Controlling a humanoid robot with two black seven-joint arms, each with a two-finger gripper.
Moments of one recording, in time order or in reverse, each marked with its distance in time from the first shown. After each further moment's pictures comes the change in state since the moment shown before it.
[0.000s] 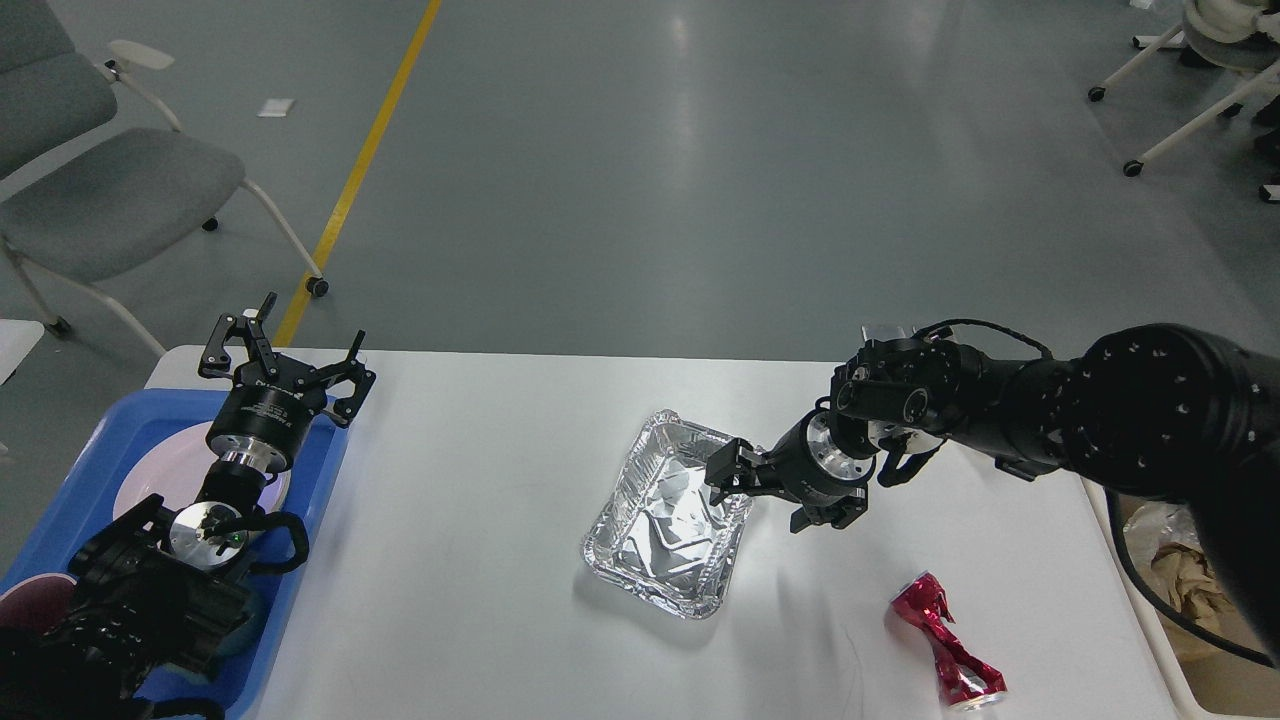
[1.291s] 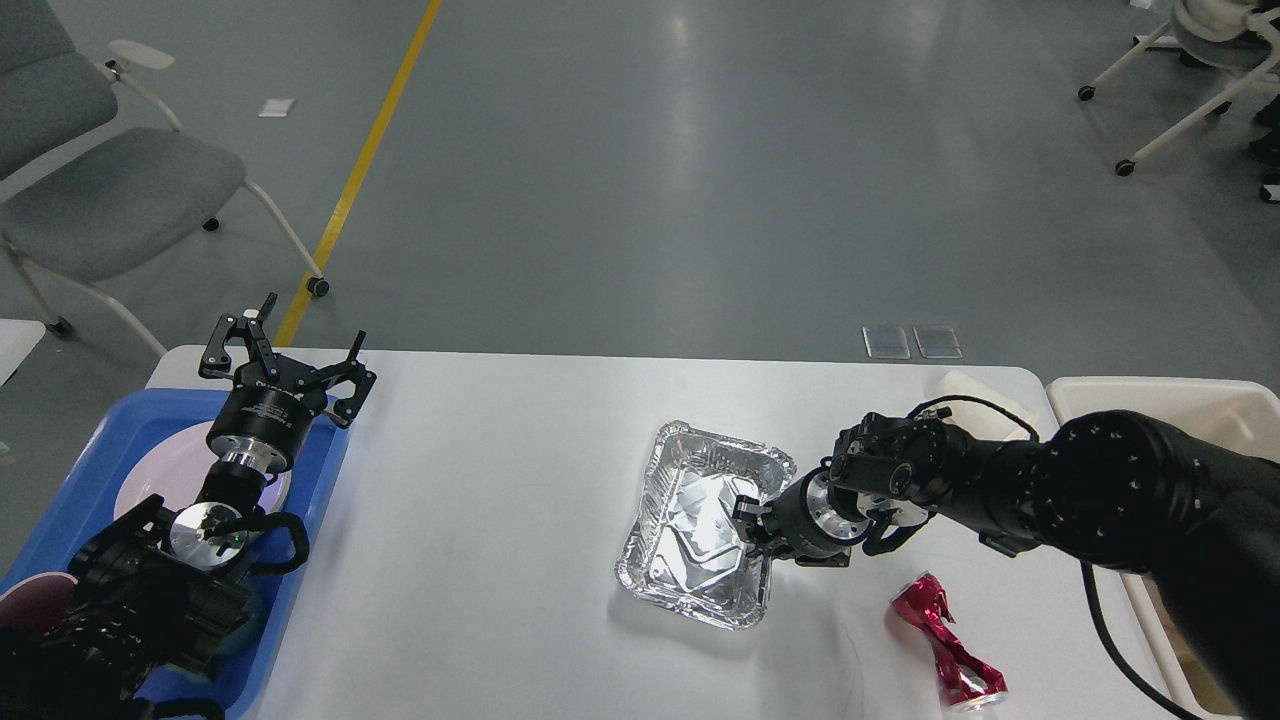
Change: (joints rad) left arm 0.001 0.000 0.000 0.000 0.000 -0.001 0.000; right arm -0.161 0.008 0.031 -0.074 0.002 -0.141 -0.032
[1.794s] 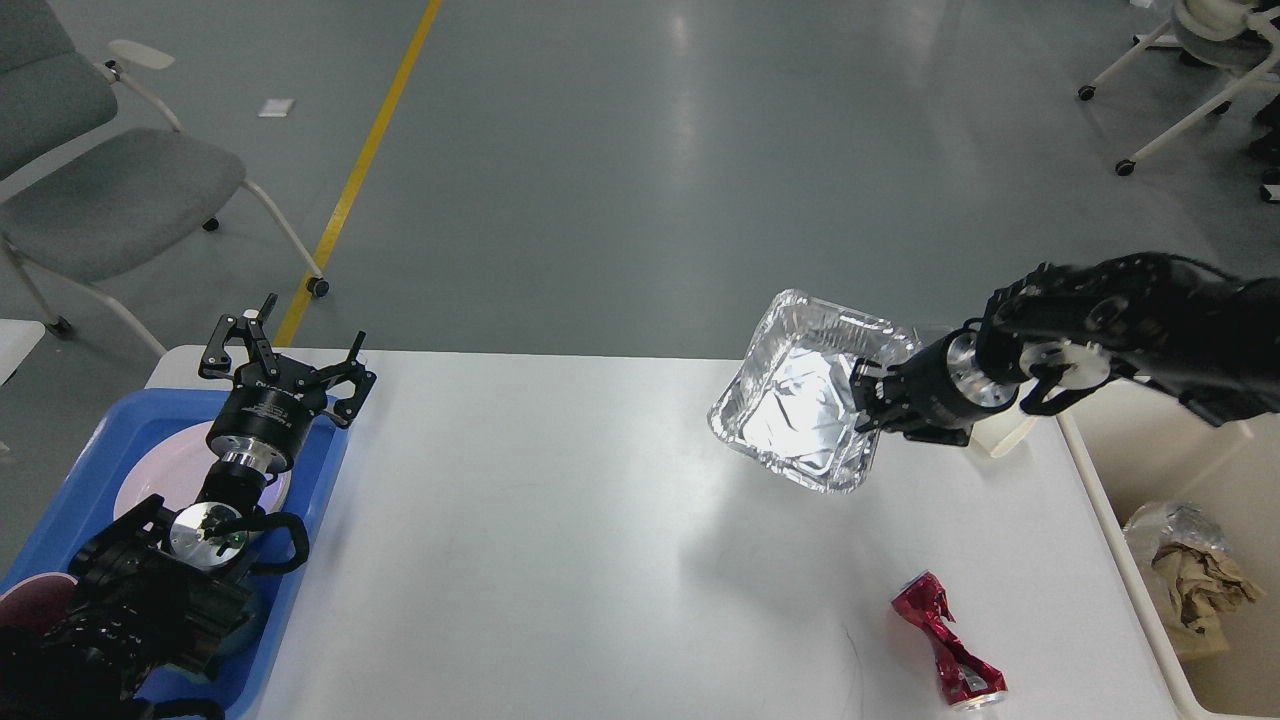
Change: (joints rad) left arm 0.000 0.000 0.000 0.000 0.000 0.000 0.000; right arm 0.400 -0.389 0.002 0.331 -0.003 0.067 0.002
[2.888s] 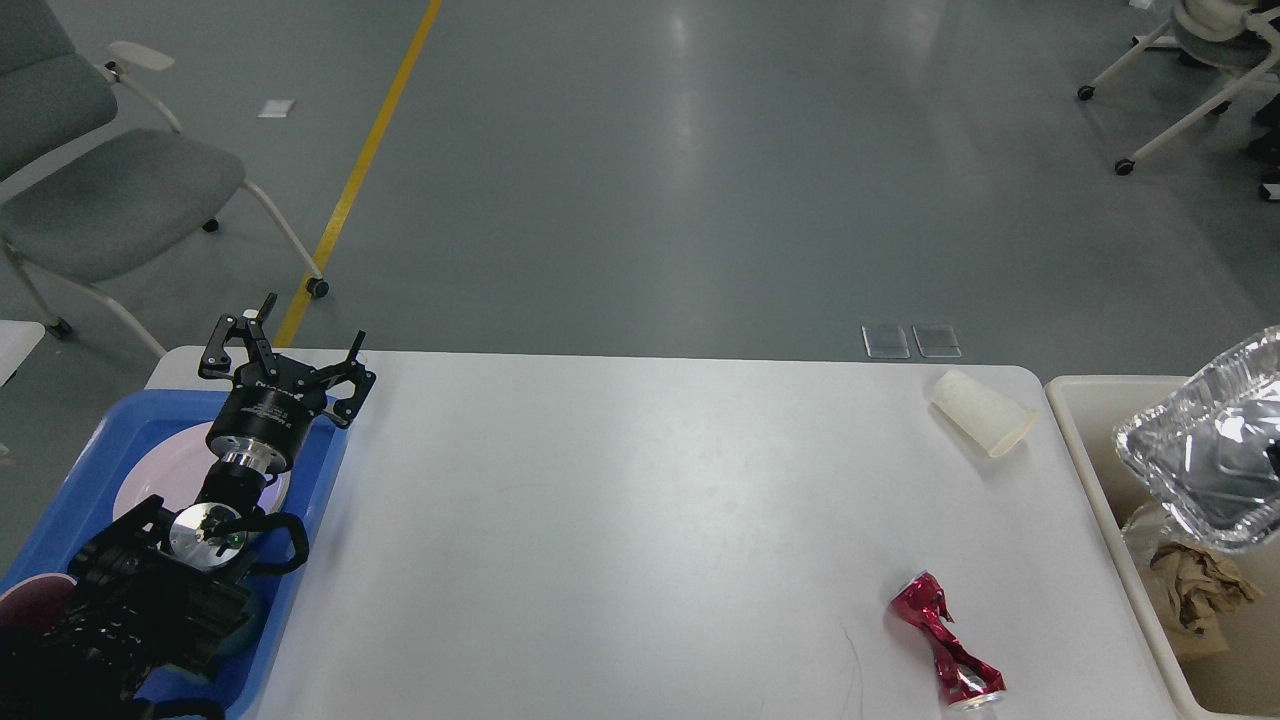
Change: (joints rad) left arm 0.000 0.000 -0.001 0.000 0.000 0.000 0.000; right arm -0.423 -0.454 -0.020 -0.194 -0.049 -0.420 -0.001
